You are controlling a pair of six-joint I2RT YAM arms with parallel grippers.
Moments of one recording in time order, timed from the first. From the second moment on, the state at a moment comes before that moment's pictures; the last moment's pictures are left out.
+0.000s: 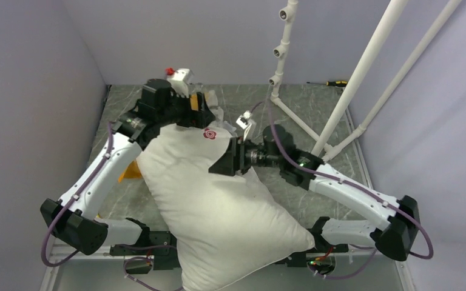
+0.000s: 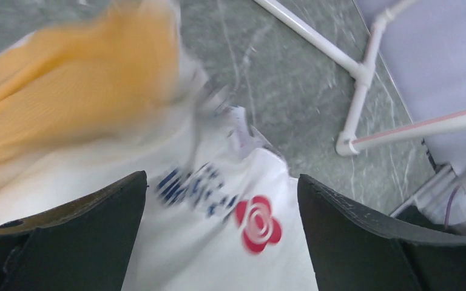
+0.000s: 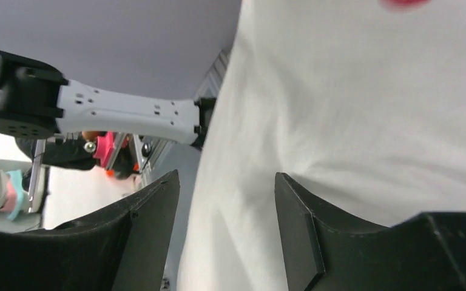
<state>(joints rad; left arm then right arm) -0.49 1.30 1.37 -0.52 0.21 -0.32 0.85 1.14 1.01 -0.12 -0.46 0.77</state>
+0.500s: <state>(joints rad) -0.12 1.03 1.29 -0.97 0.03 -0.32 0.68 1.54 1.12 -0.10 -0.41 0.75</state>
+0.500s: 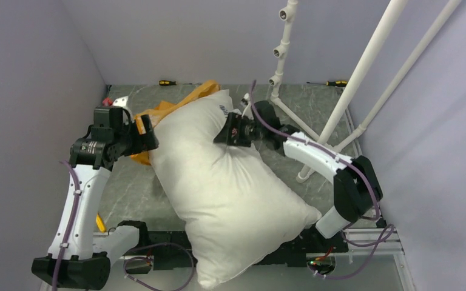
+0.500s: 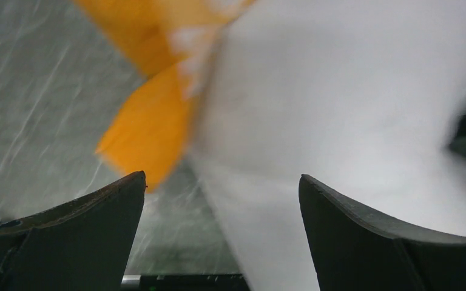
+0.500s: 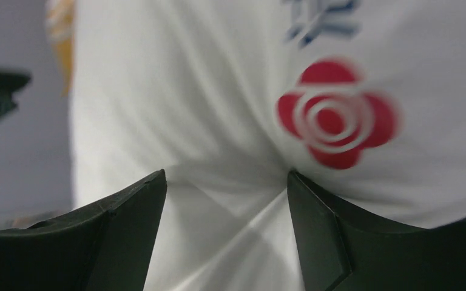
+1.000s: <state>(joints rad) 0.11 1.16 1.10 -0.99 0.08 -0.28 0.55 1.13 1.14 -0.50 -0.35 0.62</state>
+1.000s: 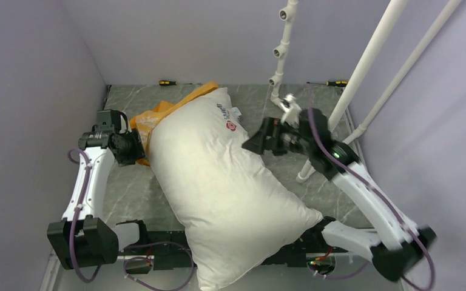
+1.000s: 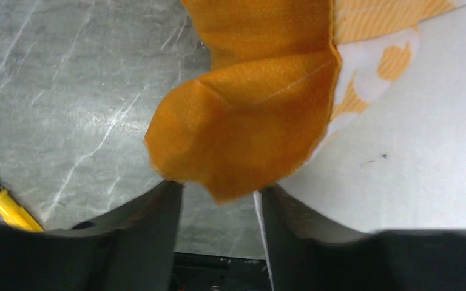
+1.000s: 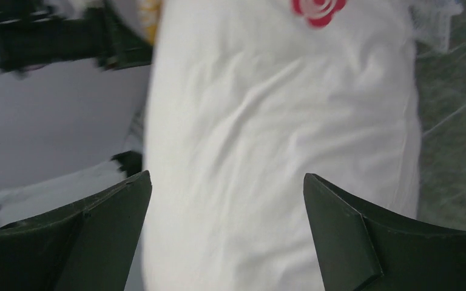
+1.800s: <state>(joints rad) 0.12 1.18 1.07 -0.95 0.23 -0.28 0.54 0.22 0.38 -0.89 -0.73 1.12</state>
